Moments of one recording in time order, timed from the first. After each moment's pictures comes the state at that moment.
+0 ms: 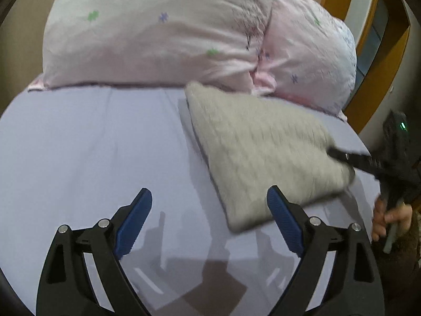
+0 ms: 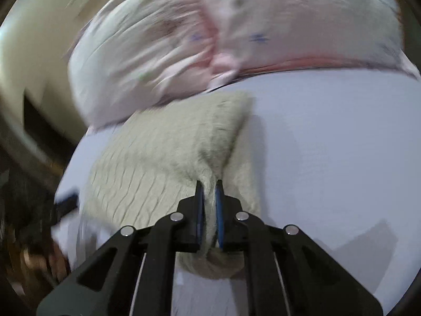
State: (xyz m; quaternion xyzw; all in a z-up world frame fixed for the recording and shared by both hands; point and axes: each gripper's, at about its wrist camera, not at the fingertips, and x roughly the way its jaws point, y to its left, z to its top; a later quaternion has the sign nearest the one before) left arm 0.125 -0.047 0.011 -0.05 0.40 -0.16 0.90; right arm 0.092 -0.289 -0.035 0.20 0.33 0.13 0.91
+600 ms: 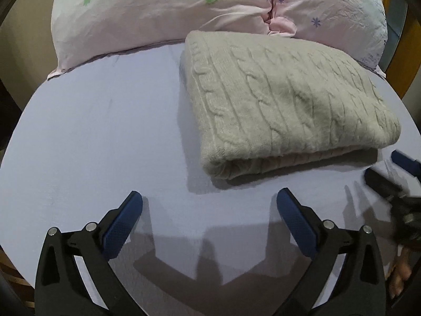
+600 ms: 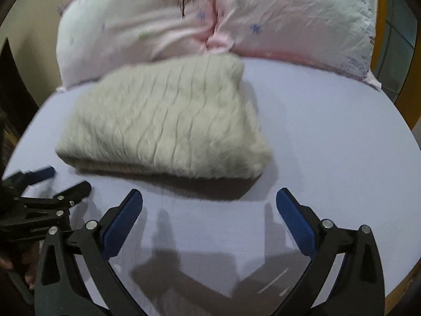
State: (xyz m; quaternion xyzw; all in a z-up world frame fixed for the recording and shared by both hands) left arm 0.104 -0.098 -0.027 0.04 0.48 -0.05 0.88; right arm 0.052 -0.214 -0.065 0.03 0.38 -0.01 0.92
